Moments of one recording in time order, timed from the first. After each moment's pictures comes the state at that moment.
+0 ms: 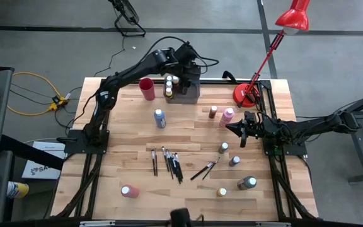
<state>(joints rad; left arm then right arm) 0.45 2.10 2.34 -1.06 -0.04 0.84 0.08 0.51 0.11 0.24 0.31 0.49</state>
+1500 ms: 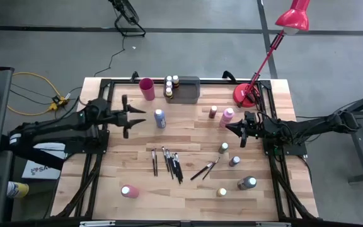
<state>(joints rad) 0.33 0.48 0.35 0.00 0.17 0.68 0.08 0.50 0.11 0.24 0.31 0.49</state>
